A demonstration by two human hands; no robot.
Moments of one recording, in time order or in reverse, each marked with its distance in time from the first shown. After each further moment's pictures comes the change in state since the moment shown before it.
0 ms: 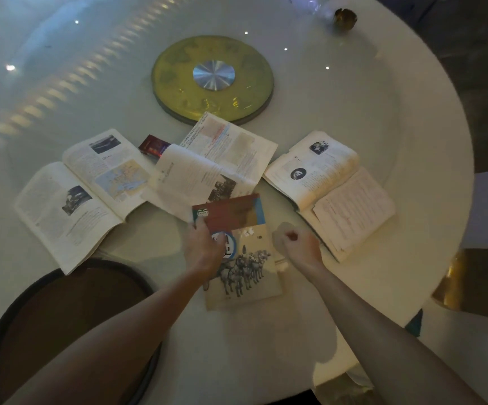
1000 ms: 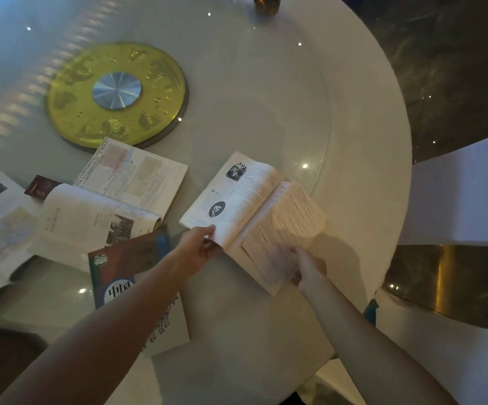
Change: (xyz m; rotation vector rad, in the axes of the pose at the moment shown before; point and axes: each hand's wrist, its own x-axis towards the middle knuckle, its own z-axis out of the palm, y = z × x) left_hand 0.043 0.196 0.135 -0.994 -0.461 -0.654; right_hand 0.109 0.137 -0.158 0.803 0.116 0.838
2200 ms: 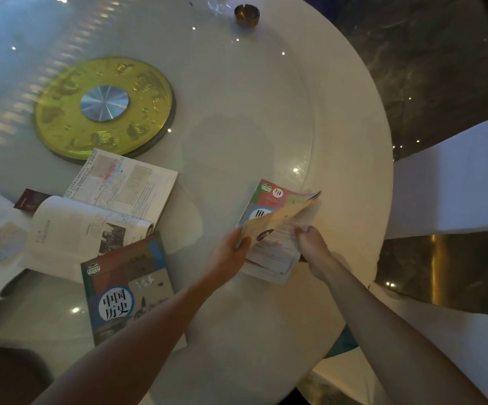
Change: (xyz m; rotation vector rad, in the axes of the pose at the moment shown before) left_hand -0.025 -0.053 0.046 0.975 -0.168 0.692; right_hand -0.007 -0.043 -0.017 -0.309 -0.189 -0.366
